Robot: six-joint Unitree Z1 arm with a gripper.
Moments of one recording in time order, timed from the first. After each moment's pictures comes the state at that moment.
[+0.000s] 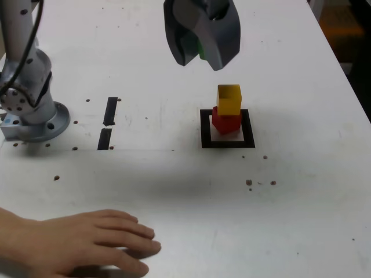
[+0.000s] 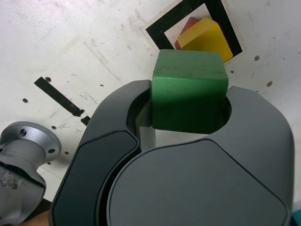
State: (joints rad) arm -0.03 1.78 -1.62 1.41 -0.06 0.57
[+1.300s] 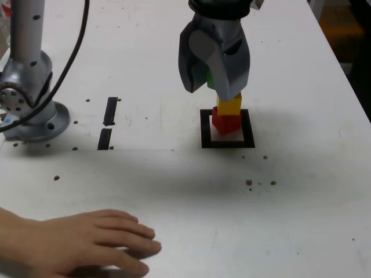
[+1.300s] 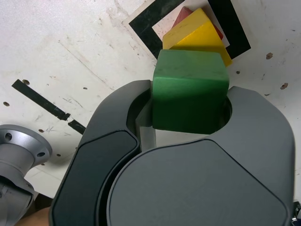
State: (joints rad) arm -0.06 1.91 -1.60 1.36 -0.10 0.58
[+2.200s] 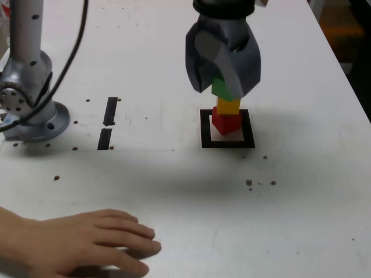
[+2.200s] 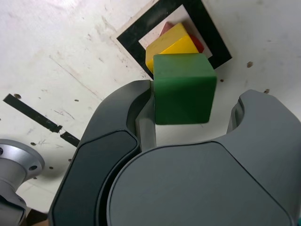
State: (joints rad) arm -0.06 1.88 -1.59 1.30 -0.07 0.59
